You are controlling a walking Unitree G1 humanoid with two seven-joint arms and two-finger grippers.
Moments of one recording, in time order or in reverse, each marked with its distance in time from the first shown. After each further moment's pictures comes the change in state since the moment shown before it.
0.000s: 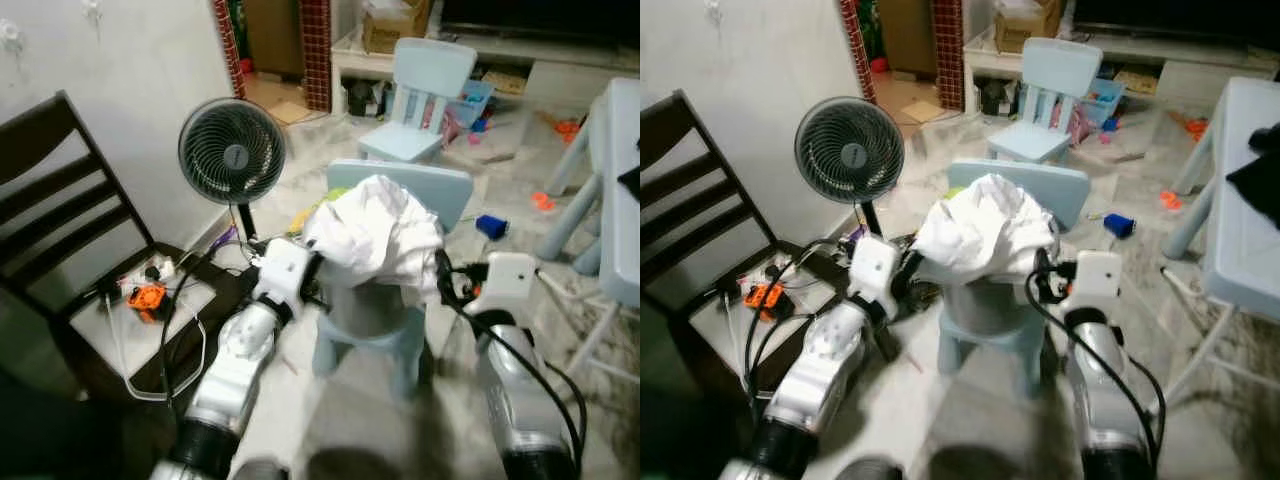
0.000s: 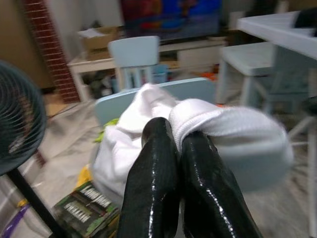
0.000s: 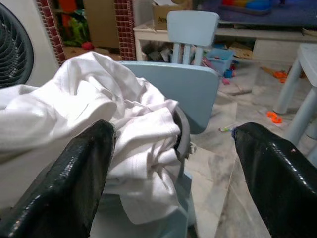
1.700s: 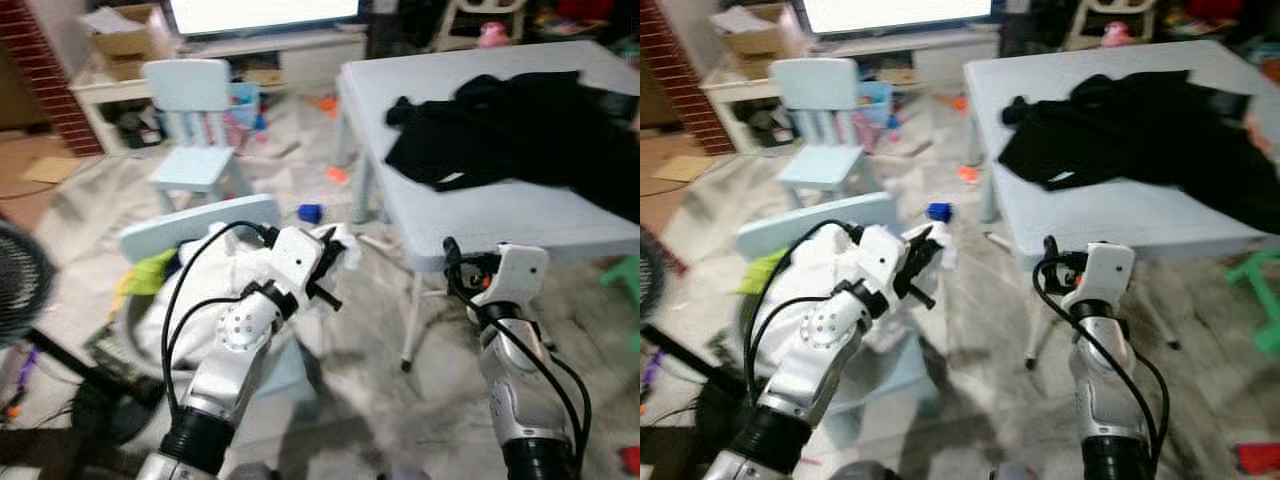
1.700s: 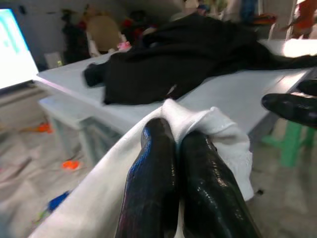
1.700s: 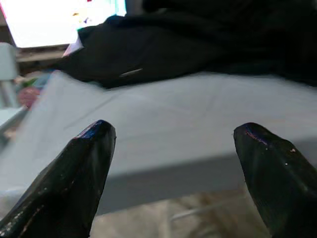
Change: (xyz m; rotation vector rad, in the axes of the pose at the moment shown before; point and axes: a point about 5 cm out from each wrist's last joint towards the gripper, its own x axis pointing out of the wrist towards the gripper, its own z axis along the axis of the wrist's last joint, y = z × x) left arm 0.008 -0.012 0.017 0.001 -0.080 -0.110; right arm 0.003 -0.017 0.015 0.006 -0.069 -0.062
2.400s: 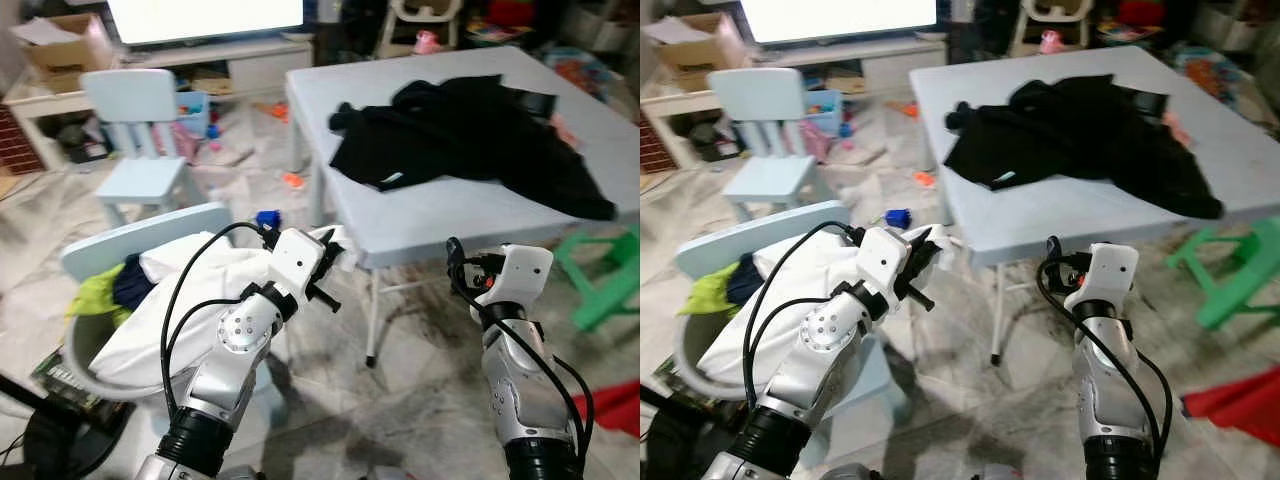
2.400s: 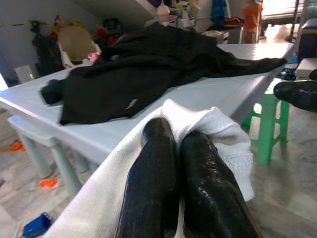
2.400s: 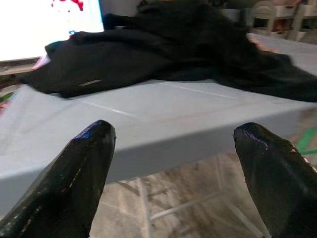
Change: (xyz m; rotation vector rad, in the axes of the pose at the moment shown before) left arm -0.007 0.012 -0.003 0.028 0.021 0.026; right arm 0.002 0.011 0.001 0.024 -0.007 0.041
